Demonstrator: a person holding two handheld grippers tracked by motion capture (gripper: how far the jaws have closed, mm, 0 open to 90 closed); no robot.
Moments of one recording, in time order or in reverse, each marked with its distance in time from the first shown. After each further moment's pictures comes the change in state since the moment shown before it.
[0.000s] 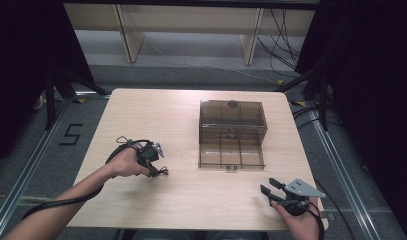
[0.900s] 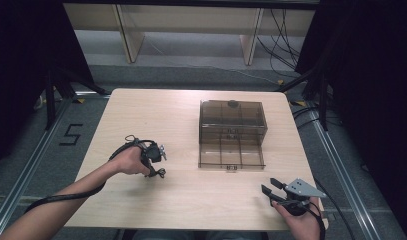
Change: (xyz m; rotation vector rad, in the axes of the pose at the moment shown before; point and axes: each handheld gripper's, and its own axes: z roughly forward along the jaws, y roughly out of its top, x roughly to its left) left arm 0.002 0.011 0.007 0.174 0.050 0.060; right arm -0.003 0.002 -0.002 0.012 -0.013 -0.032
